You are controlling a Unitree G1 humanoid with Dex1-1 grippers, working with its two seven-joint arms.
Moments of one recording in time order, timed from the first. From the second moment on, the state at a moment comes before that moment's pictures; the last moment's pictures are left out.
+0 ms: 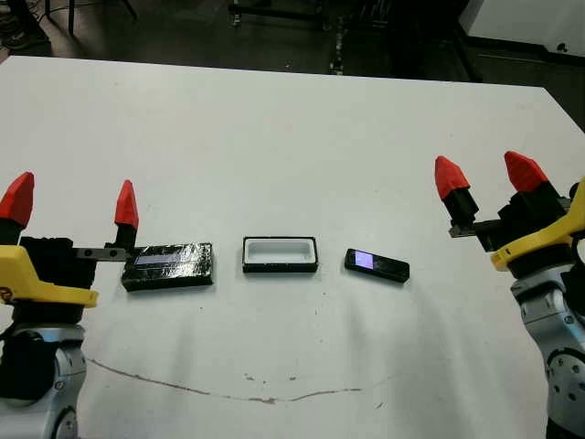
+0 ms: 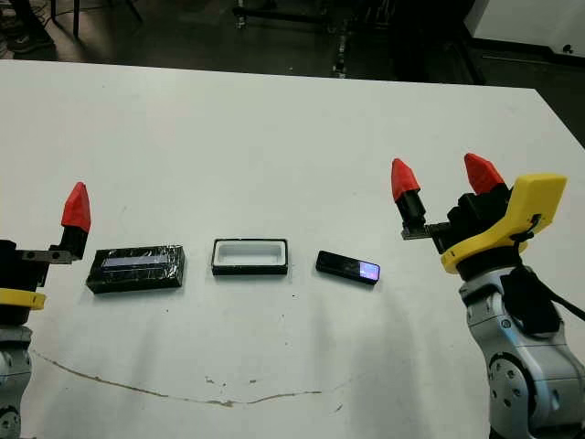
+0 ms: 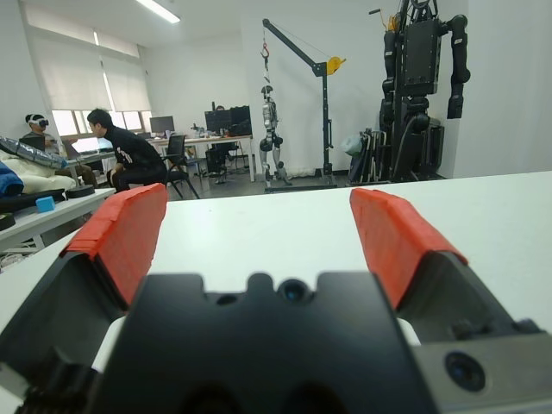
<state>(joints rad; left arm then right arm) 0.23 0.25 0.26 -0.63 -0.19 0.08 -0.08 -0.07 -0.35 -0.25 -0.57 0.52 0.54 0.12</state>
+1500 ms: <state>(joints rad) 0.23 0.24 0.26 -0.62 -0.16 0.08 -0.08 -0.63 -0.90 0.24 -0.14 0.11 0.41 0.99</state>
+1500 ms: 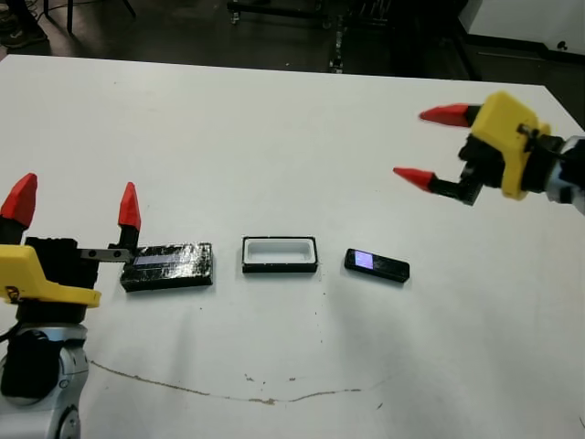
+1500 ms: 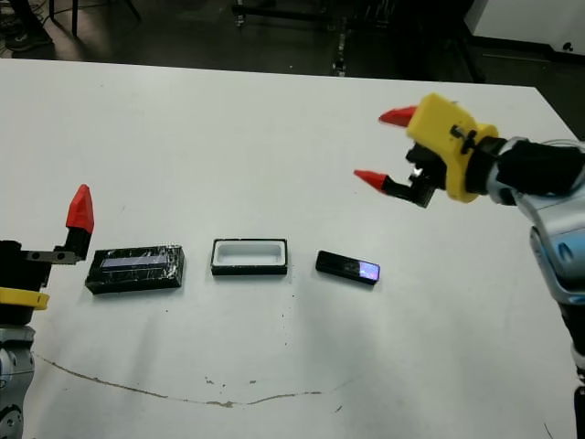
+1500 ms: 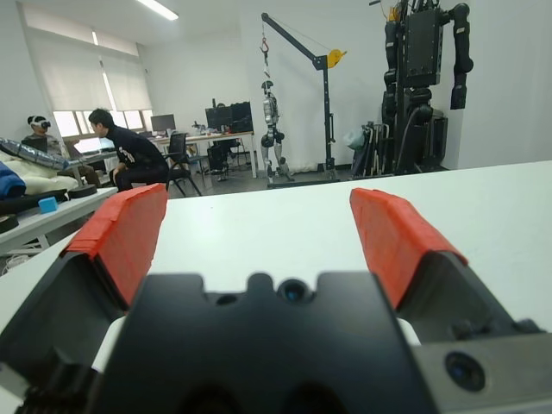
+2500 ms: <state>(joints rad) 0.24 0.24 0.25 -0.62 -0.17 0.09 -0.07 -0.72 -0.82 0.36 0.08 0.12 0.54 1.29</state>
